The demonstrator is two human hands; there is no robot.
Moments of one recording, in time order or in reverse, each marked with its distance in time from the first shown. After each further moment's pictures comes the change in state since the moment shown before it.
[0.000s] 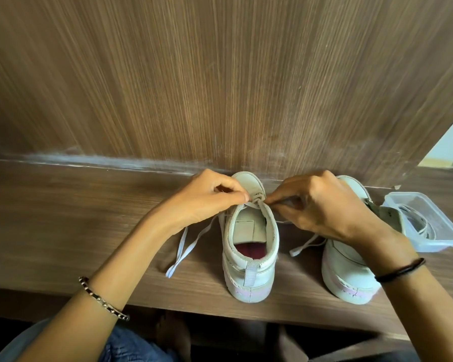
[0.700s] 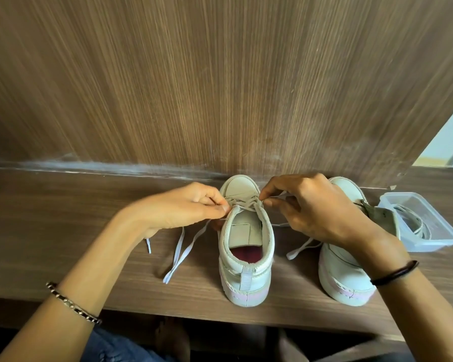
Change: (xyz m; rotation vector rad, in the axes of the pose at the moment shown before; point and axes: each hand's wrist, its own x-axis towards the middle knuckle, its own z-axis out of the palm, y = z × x) left_hand -0.008 -0.009 -0.022 0.025 -0.239 -0.156; right_hand 0.001 0.004 0.003 0.015 -0.016 0.038
